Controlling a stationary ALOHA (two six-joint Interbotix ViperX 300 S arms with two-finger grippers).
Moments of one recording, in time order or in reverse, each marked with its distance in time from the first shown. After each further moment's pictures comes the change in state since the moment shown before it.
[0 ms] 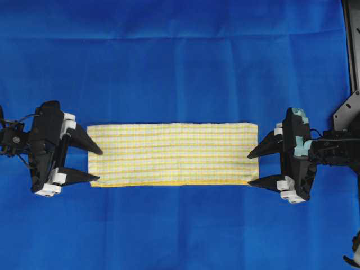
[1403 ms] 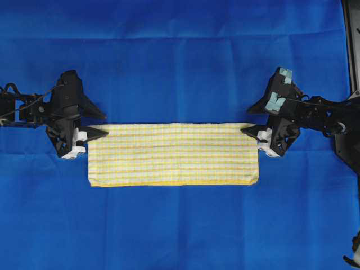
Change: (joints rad) left arm 0.281 0.250 -0.014 0.002 -0.028 0.086; right arm -0.383 0.170 -0.017 0.002 0.052 -0.141
